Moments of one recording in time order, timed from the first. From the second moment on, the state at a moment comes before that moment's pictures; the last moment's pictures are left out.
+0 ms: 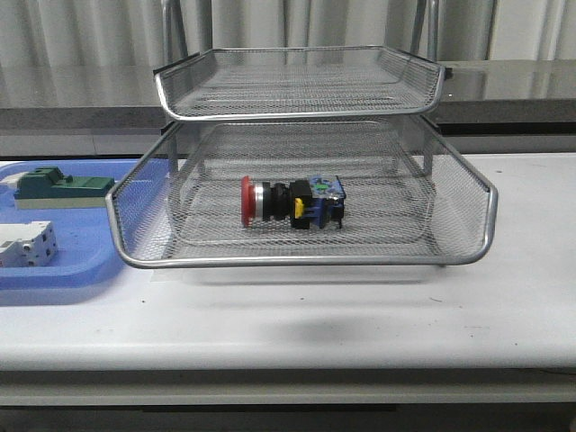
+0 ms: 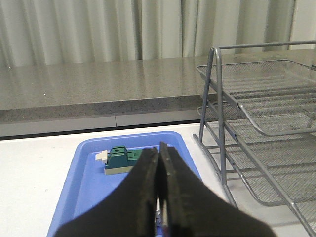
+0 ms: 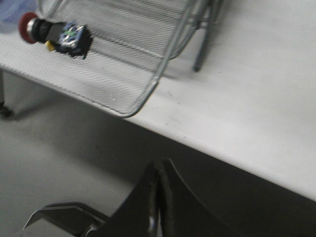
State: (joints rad) left arm -0.06 0.18 -0.25 -0.50 0.17 0.51; right arm 0.25 0.73 -0.67 0.22 0.78 -0.23
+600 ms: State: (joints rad) left arm -0.06 0.18 -0.25 -0.50 0.17 0.51; right arm 0.47 1.30 -0.80 0.63 0.69 -0.98
